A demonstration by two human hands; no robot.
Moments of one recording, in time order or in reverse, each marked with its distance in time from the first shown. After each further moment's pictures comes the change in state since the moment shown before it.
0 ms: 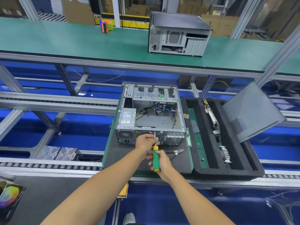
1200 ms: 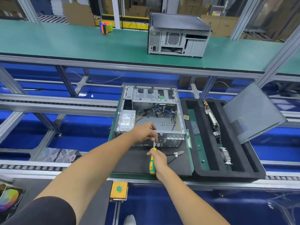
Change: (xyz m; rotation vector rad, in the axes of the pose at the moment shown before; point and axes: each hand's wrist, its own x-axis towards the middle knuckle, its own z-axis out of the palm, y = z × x) left_hand 0.029 0.074 -0.035 1.422 -0.489 0.691; right_hand 0.015 -0.005 0.015 -0.208 0.278 -0.073
